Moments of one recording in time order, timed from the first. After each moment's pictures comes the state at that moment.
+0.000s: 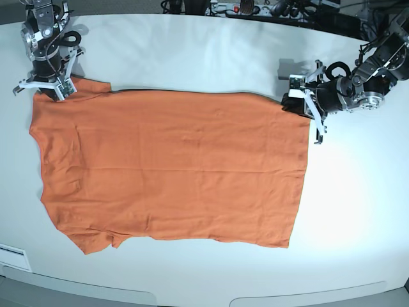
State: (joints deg) left arm -2.1 -59.1 40.8 101.0 15.2 -35.0 -0.1; right arm -33.7 26.3 7.6 105.6 -19.6 11.2 -28.2
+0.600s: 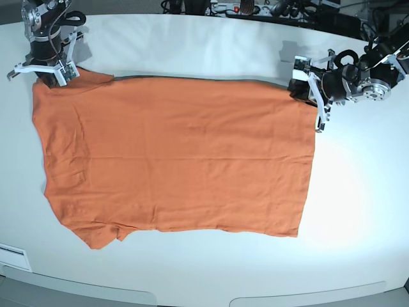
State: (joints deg) left arm -1.2 -66.6 41.3 113.1 16.5 -35.0 7.2; right arm -45.6 26.3 7.6 124.2 -25.0 6.2 -36.6
